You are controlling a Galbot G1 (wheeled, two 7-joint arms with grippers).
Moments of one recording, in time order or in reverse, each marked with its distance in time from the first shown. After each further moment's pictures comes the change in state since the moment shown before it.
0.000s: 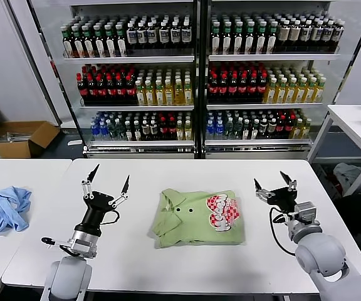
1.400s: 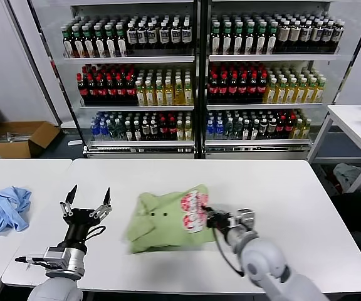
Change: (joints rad) left arm 0.189 0.053 -0.004 -0.236 -0.328 0.361 -0.202; right arm 0.135 0.130 -0.331 0.029 0.431 -0.255 0.154
